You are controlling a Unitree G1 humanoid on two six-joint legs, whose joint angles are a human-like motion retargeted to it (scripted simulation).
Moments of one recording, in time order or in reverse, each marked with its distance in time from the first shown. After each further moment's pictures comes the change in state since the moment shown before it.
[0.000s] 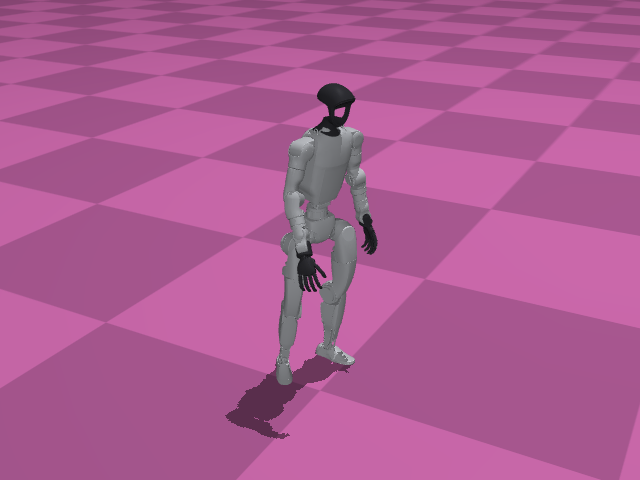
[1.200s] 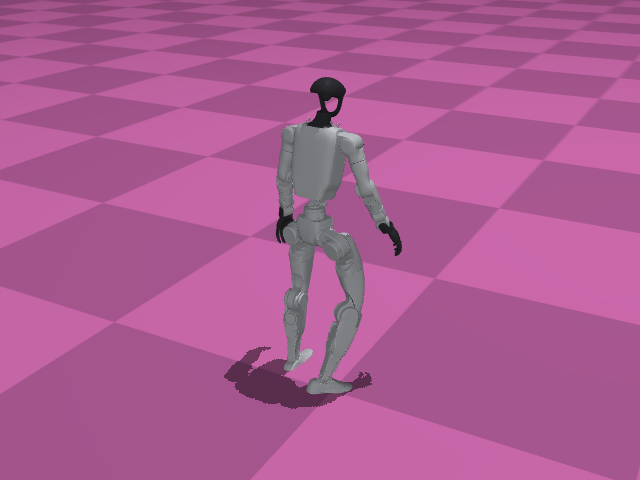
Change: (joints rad) left arm -0.057 0.023 -0.013 -0.076 0.057 -0.005 -0.001; right arm -0.032 -0.034 0.047 -0.027 -0.022 -0.015 0.014; waist -0.027 0.062 0.086; left_leg -0.002 0.038 -0.054 0.032 -0.007 -0.039; right_leg -0.112 -0.015 0.123 0.364 -0.101 -0.119
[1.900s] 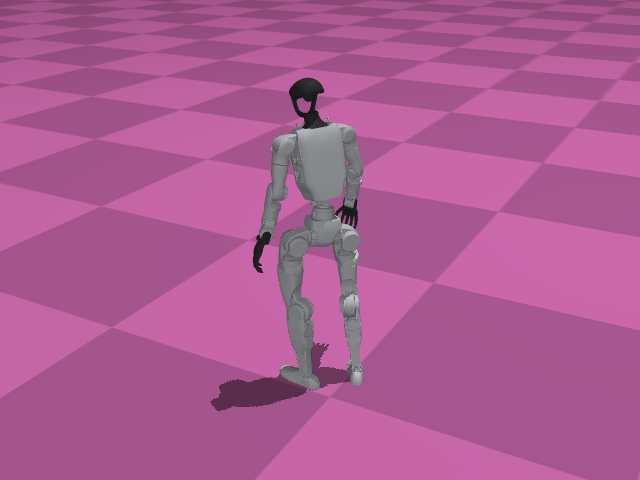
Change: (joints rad) left arm 0.011 -0.008 -0.024 -0.009 0.014 0.021 0.007; right arm 0.004 -0.005 0.038 0.063 -0.038 0.039 -0.001; waist 0.033 -0.108 -0.058; left_leg -0.078 -0.056 0.296 0.064 -0.053 0.078; right_leg 0.061 -0.008 0.018 -0.403 0.112 0.169
